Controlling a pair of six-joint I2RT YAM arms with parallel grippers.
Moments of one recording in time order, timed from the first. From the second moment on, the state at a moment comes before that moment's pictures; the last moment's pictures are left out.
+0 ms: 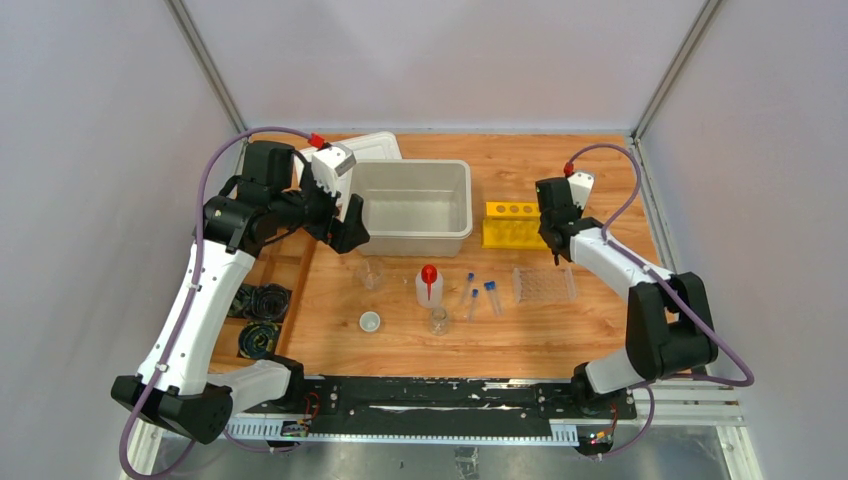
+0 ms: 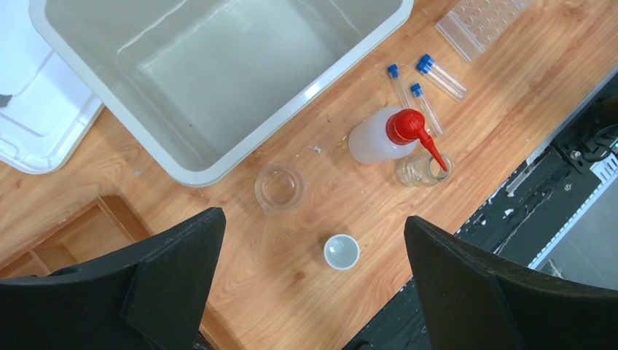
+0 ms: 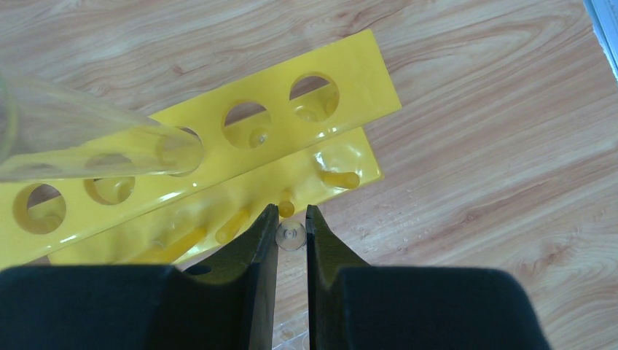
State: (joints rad) left arm -0.28 1.14 1.43 -1.00 0.46 0.19; right arm 0.27 1.46 0.90 -0.24 0.55 0.44
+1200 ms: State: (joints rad) left arm -0.28 1.14 1.43 -1.00 0.46 0.19; right arm 0.26 1.35 0.91 -0.19 0.58 0.45
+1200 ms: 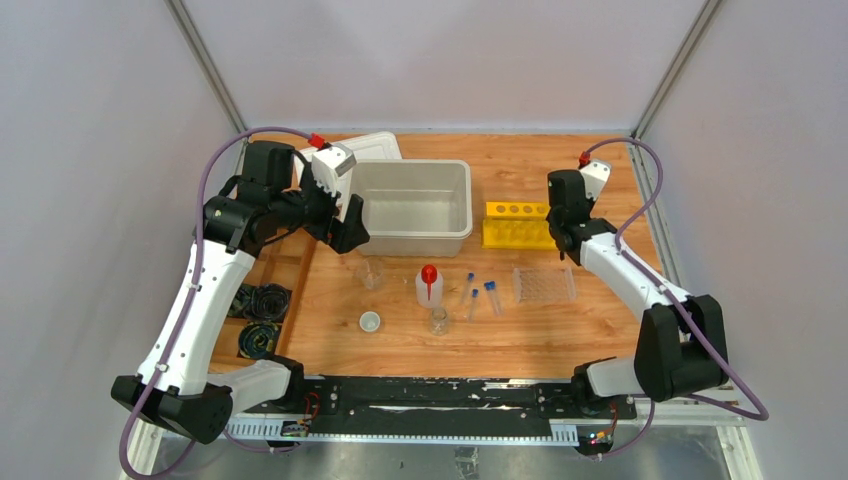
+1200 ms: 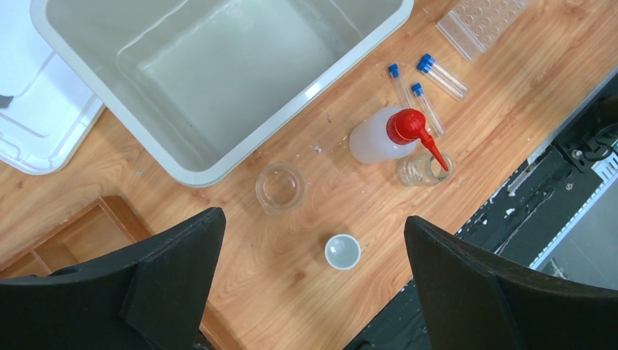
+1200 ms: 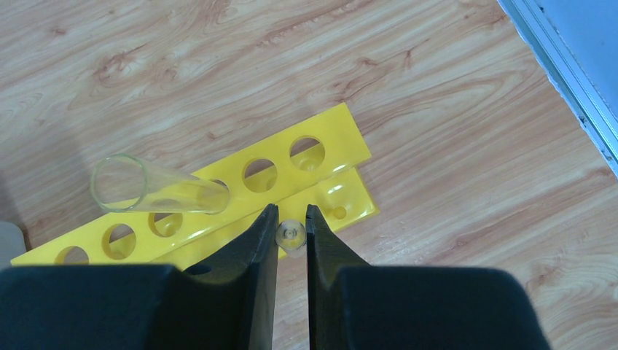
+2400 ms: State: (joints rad) left arm -0.28 1.14 1.44 -1.00 0.45 0.20; right arm 0.26 1.38 0.82 -0.11 0.53 0.48
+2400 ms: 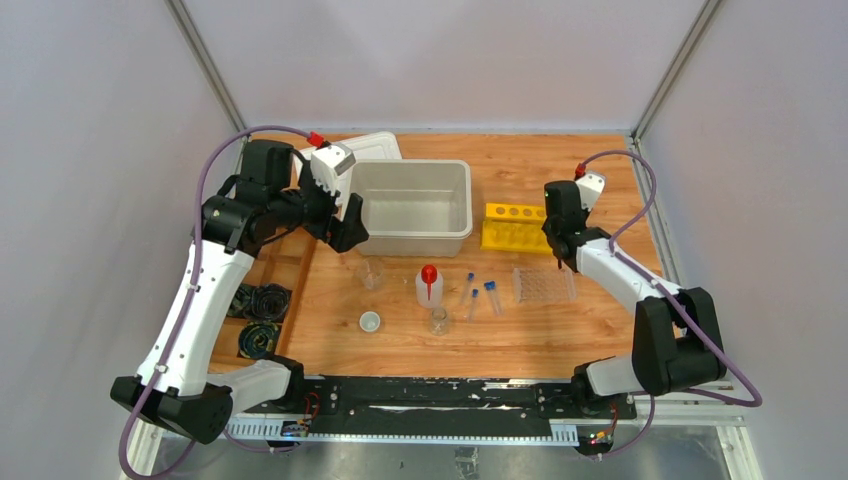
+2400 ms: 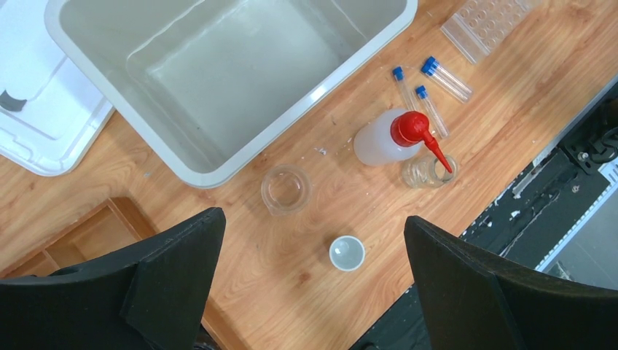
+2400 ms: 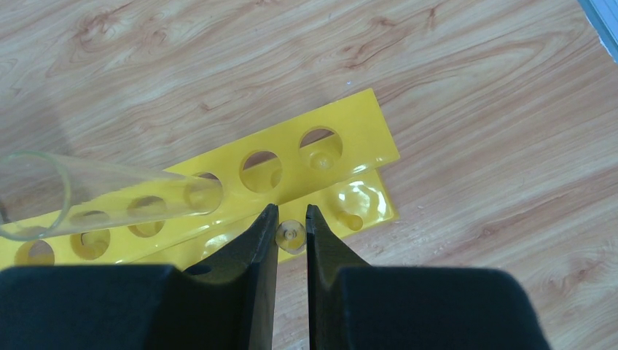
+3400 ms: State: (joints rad) left arm -0.28 1.14 1.44 -1.00 0.44 0.20; right arm 0.30 1.32 0.75 -0.11 0.56 0.46
